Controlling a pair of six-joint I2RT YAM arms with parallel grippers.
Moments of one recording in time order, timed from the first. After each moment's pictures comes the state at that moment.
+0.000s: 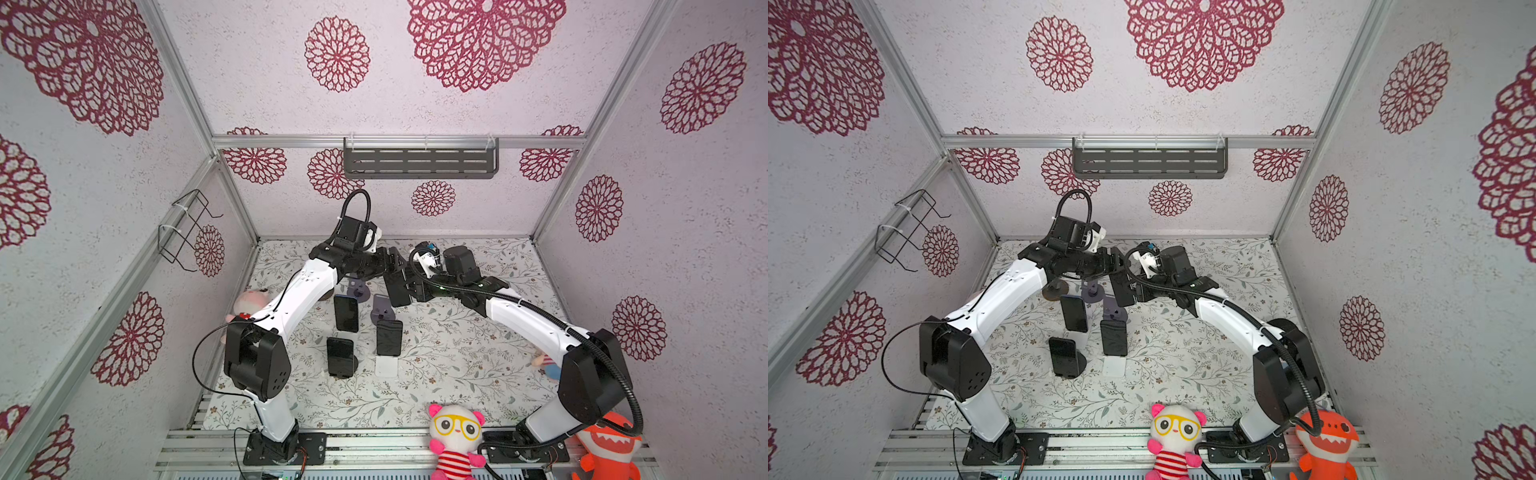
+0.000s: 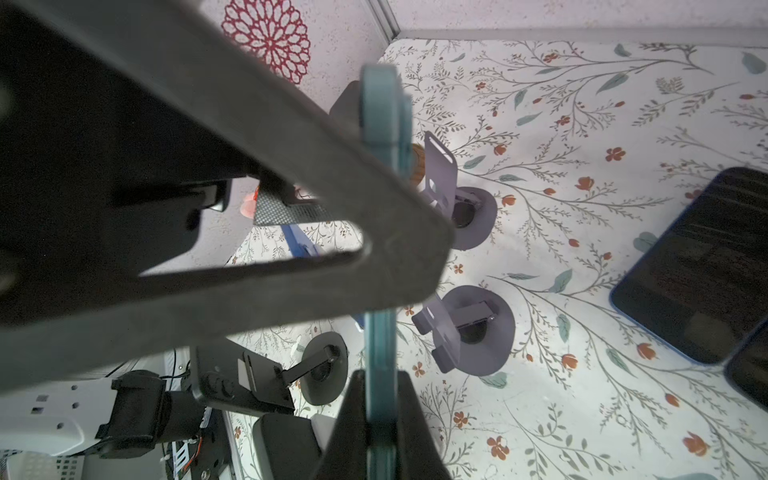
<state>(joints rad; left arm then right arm) -0.45 1.78 1.65 -0.63 0.44 -0.59 0.55 1.58 1.23 -0.22 -0.52 0.30</state>
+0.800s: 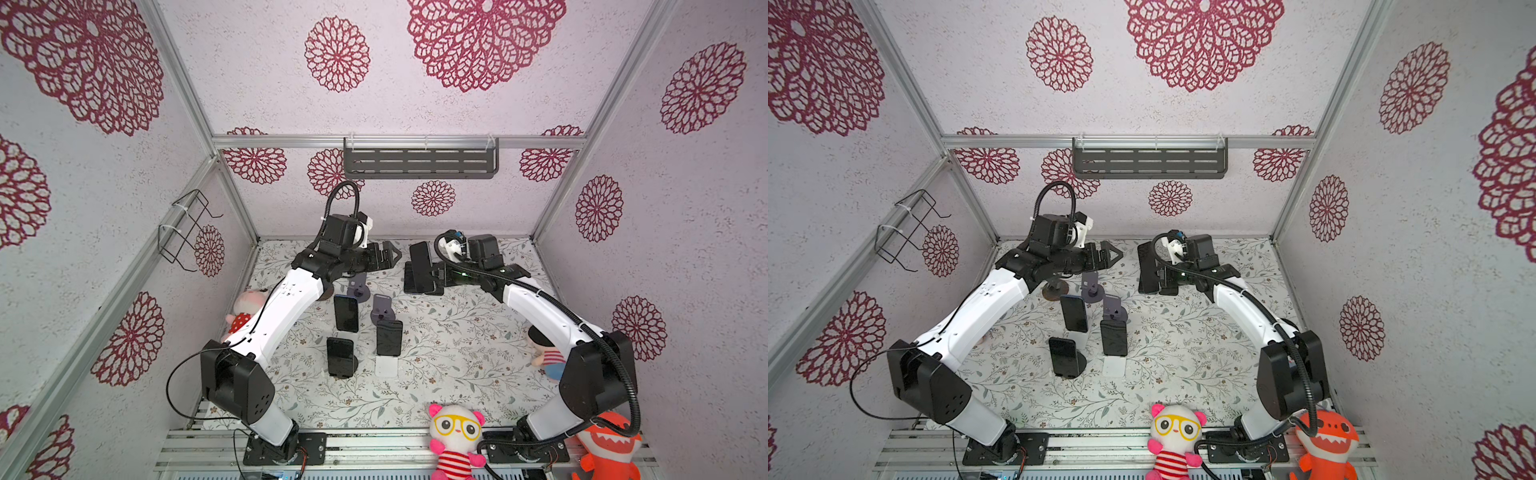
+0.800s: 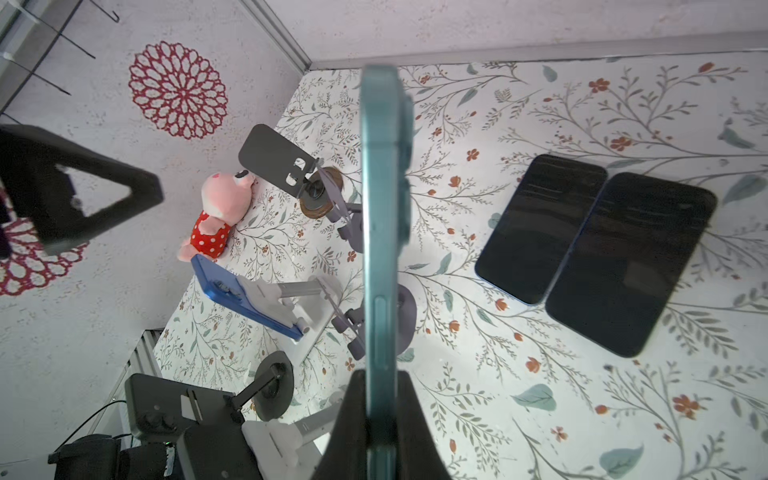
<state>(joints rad) -0.43 1.59 1.57 -0.56 0.34 -0.52 0.35 1.57 1.31 -0.40 -0.52 0.27</state>
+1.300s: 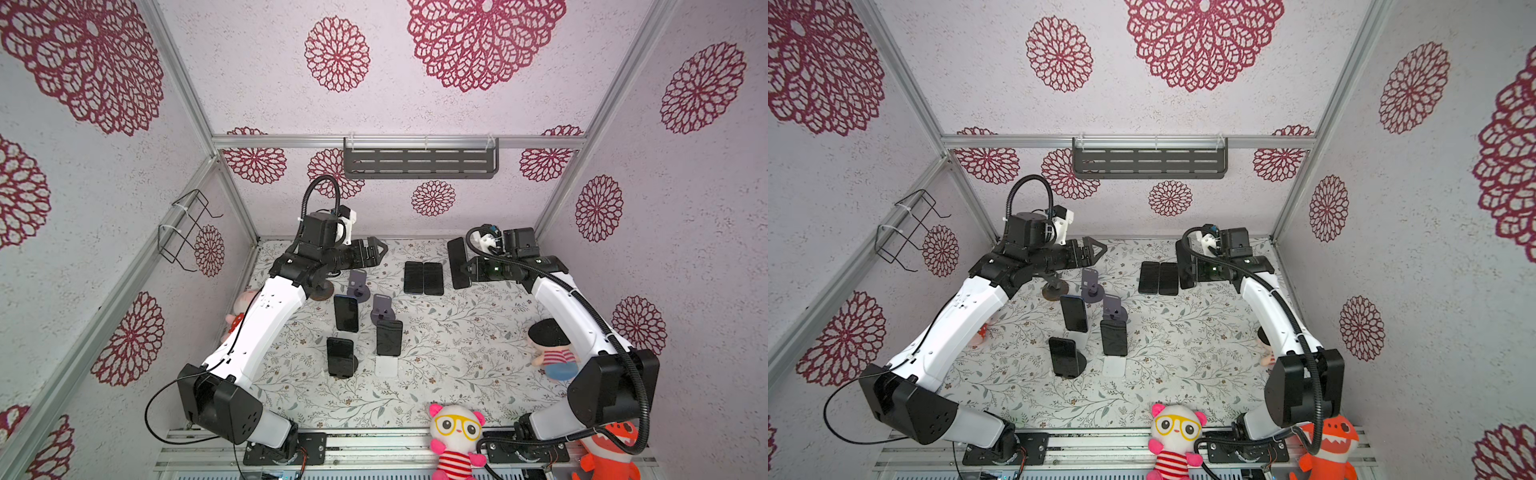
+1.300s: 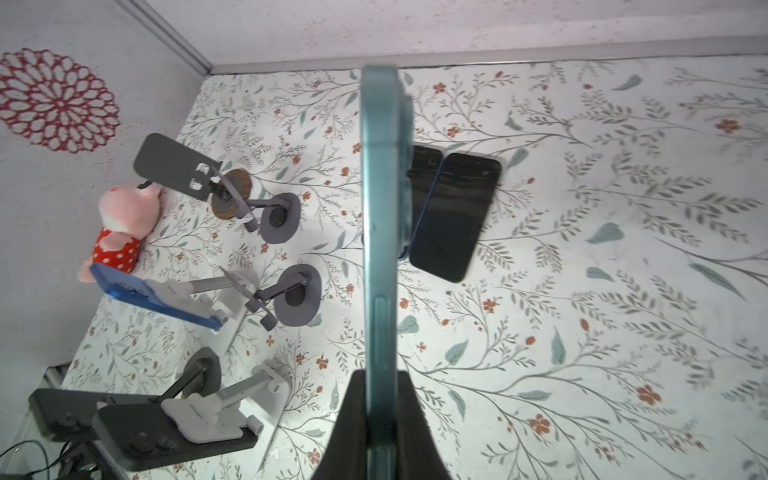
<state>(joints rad) -0.38 1.48 1.52 -0.56 0.33 -0.45 0.16 1.51 1.40 -0.70 -0.40 0.11</state>
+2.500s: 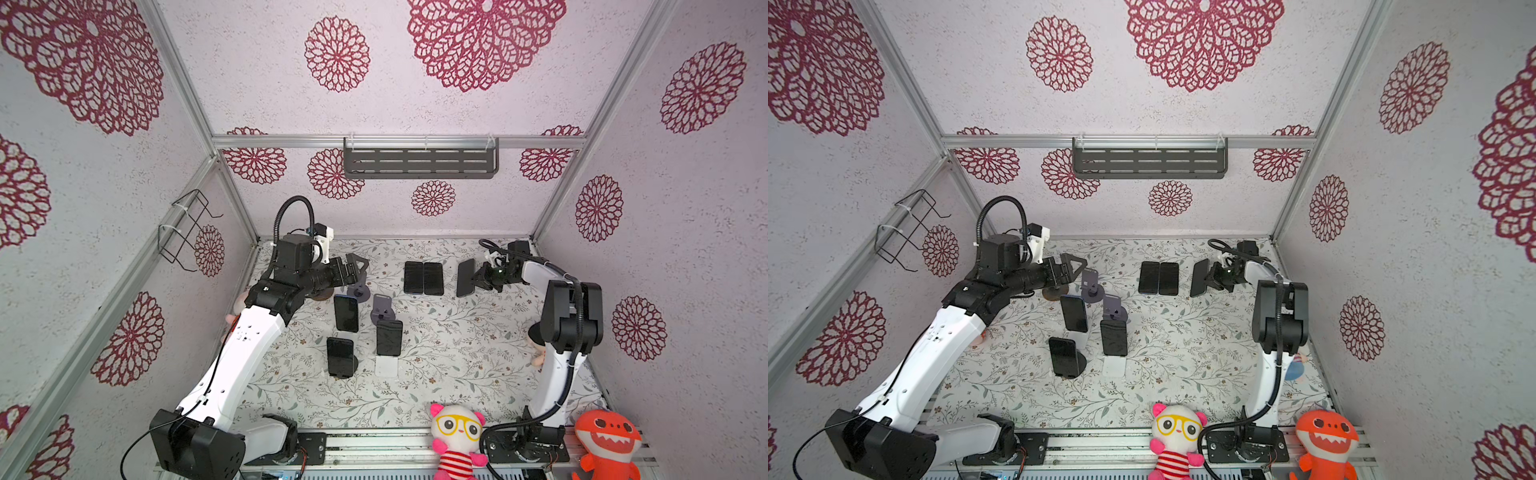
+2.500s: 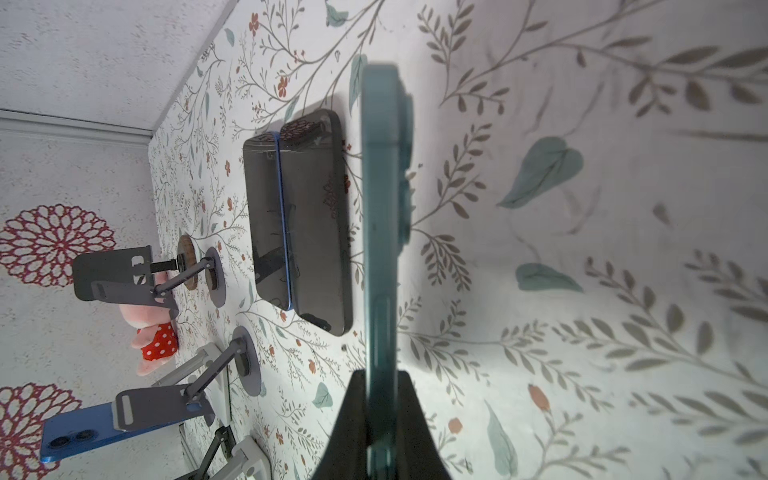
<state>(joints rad) -0.28 1.27 1.27 -0.51 0.37 -0.48 -0.04 2.11 1.55 -0.55 -0.69 0.30</state>
